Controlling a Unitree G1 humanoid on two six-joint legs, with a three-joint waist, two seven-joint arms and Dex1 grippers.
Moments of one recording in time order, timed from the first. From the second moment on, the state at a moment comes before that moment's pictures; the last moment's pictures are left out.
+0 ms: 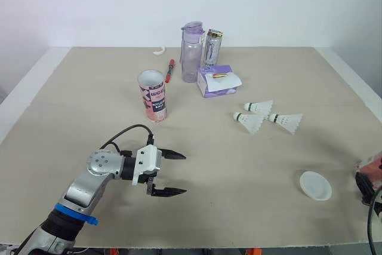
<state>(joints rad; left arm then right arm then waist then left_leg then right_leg) -0.26 0.56 -0.27 -0.09 -0.31 0.04 -1.23 0.32 -0.53 -0.83 0.02 0.52 0.29 0.40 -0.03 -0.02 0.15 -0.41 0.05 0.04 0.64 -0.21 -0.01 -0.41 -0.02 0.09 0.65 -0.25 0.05</state>
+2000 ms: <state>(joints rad) -0.49 0.42 0.05 0.37 -0.28 0.15 -0.73 -0.32 -0.62 -0.02 0.03 0.37 0.04 1.09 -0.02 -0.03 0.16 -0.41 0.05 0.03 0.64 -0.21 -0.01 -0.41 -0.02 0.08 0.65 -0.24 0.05</state>
